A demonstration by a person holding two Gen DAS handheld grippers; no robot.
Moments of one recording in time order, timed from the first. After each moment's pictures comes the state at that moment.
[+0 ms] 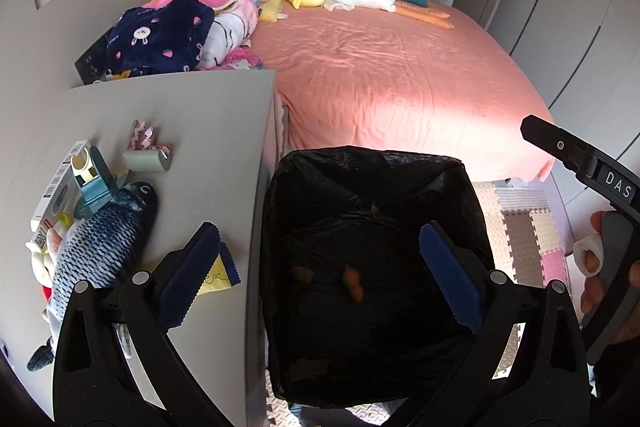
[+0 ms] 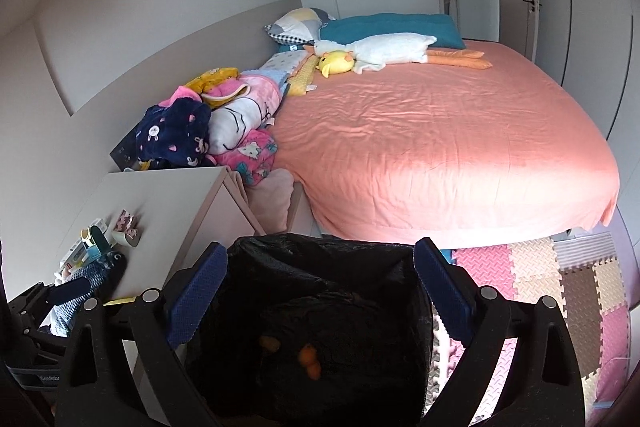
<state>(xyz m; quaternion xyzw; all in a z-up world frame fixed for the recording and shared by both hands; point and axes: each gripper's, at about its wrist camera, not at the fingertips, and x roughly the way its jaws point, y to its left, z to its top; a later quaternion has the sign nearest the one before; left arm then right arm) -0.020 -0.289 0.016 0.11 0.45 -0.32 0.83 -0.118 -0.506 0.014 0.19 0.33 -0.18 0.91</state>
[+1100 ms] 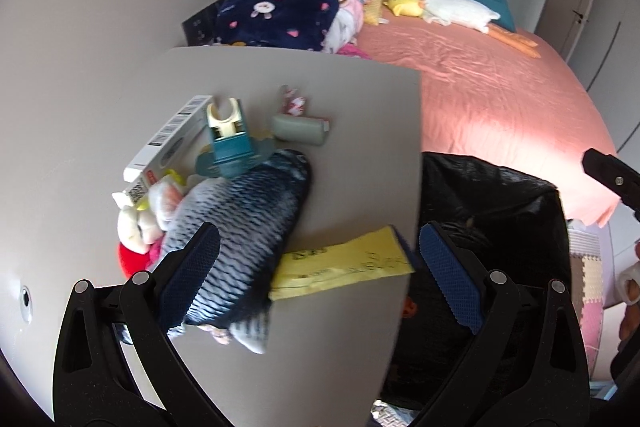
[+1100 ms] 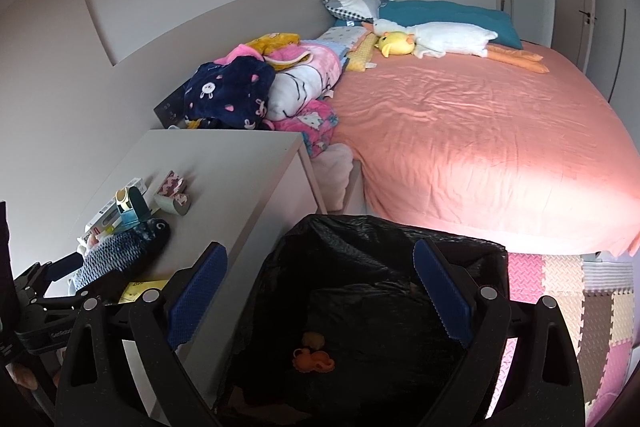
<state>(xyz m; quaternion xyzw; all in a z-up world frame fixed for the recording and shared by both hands) 0.027 -0.187 -0.003 0.10 0.45 -0.17 0.87 -0.057 -0.433 0.004 0.16 0.37 -0.09 0.91</state>
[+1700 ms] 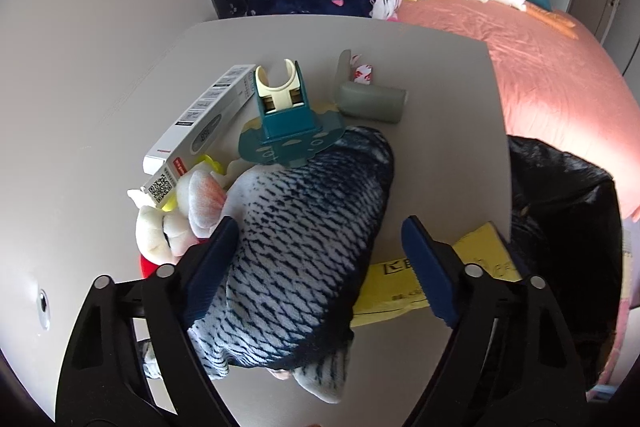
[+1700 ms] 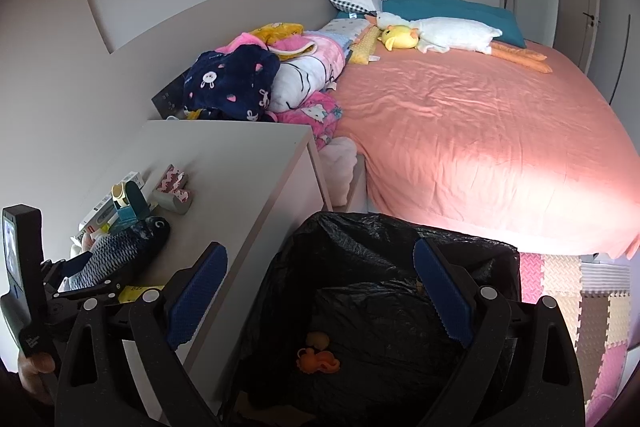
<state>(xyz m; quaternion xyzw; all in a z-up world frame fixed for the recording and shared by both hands) 0.063 -0.166 -0.041 0.14 0.47 -0.11 0.87 -0.036 -0.417 -0.003 0.15 0.38 -0.09 0.91</state>
